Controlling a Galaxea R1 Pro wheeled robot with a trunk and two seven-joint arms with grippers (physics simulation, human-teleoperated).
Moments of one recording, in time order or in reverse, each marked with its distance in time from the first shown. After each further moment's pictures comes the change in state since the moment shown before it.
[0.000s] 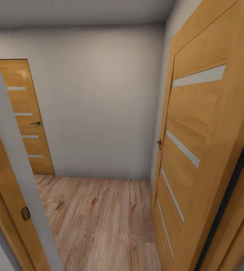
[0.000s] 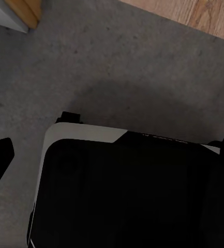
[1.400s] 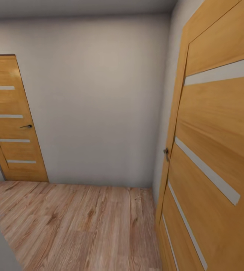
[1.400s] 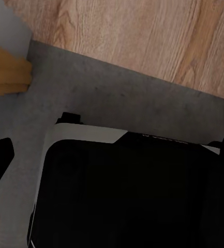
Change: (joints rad) left arm 0.000 0.001 0.000 -0.001 0.000 -0.001 0.000; right arm 0.000 0.002 0.001 0.000 0.000 0.003 0.002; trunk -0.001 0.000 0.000
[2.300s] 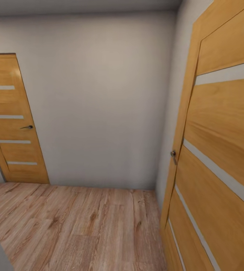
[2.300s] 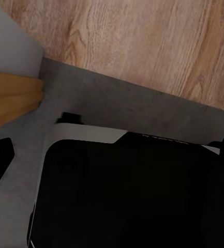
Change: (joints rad) left arm 0.000 -0.001 0.000 0.000 0.000 0.000 0.000; right arm 0.000 0.000 0.000 0.000 0.000 0.000 0.001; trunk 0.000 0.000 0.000
